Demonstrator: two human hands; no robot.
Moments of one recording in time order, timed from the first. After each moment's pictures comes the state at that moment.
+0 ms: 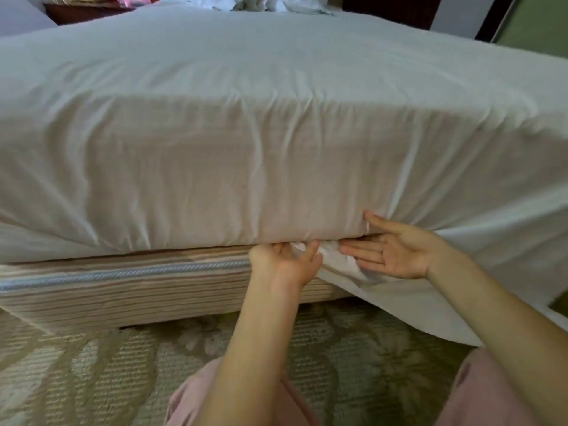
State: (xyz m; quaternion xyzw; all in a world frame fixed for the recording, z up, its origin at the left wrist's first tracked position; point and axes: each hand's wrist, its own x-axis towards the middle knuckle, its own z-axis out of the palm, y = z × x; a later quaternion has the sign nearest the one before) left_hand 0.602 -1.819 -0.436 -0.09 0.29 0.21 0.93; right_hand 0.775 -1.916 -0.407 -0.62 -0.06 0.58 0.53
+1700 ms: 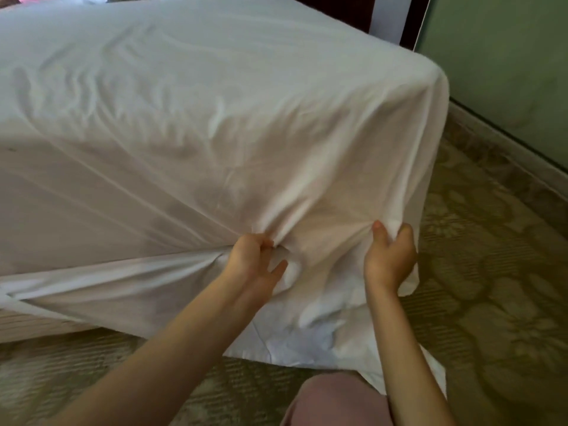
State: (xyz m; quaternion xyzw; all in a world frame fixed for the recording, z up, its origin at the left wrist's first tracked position) left_hand 1.020 -2.064 -0.405 0.25 0.49 0.27 0.79; right_hand 1.164 -2.137 -0.472 -0.80 -0.04 -0.03 0.60
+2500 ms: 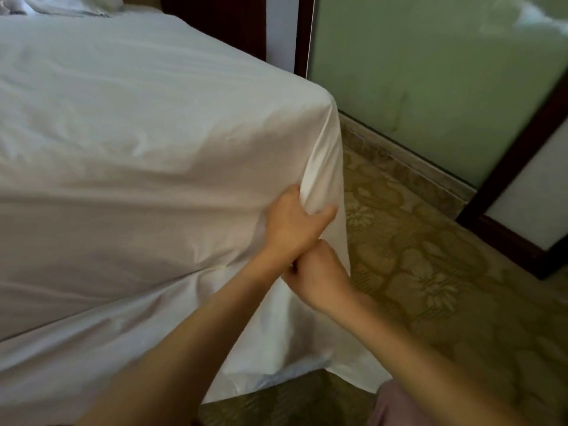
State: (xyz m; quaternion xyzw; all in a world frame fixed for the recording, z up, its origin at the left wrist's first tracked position) left_hand 1.103 -2.098 -0.373 0.83 0.24 0.23 0.45; right_hand 1.108 -2.177 -0.402 -0.89 -0.39 0.08 0.22
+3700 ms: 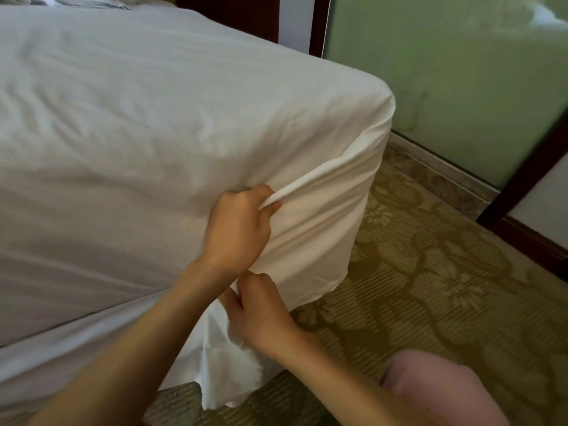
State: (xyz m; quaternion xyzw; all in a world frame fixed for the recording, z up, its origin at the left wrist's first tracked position) left_hand 1.017 -1.995 -0.393 0.90 0.13 0.35 0.22; right_hand 1.008 -2.093 -0.435 -0.79 -0.46 0.18 0.37
